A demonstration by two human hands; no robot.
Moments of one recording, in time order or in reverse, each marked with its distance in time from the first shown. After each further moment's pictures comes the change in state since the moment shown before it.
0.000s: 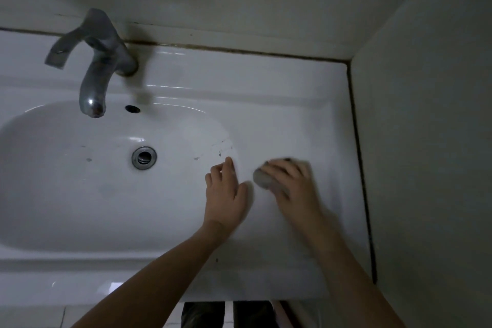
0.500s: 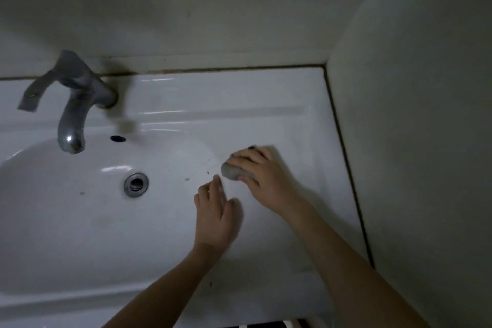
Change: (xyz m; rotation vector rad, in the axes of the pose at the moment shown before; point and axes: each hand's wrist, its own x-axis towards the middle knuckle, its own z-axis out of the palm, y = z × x) left_hand -0.001 0.006 0.000 -0.049 0.038 0.041; right_hand 0.058 -0.001 0.006 0.084 -0.029 -0.129
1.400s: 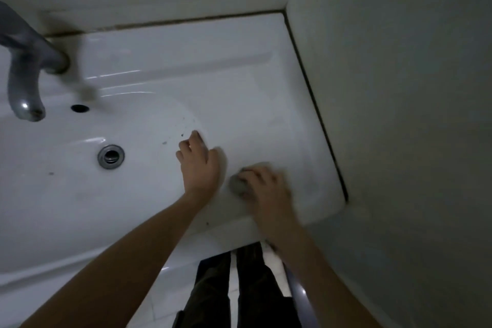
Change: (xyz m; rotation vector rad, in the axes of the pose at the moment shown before) left_hand 0.000 0.000 -0.005 -0.006 -0.058 -0.064; right_hand -0.144 -0.084 0.038 -0.138 0.116 0.511
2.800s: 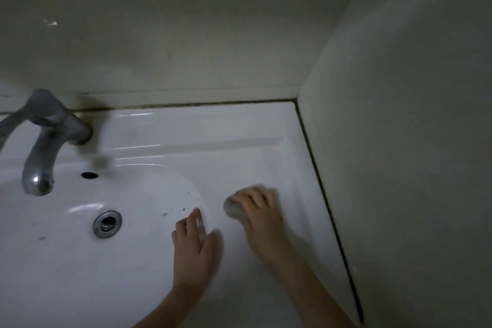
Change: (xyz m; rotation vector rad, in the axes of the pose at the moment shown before) left_hand 0.005 -0.008 0.002 -0.059 0.032 -0.039; right_hand 0.139 0.022 -0.012 0.095 0.073 -0.333
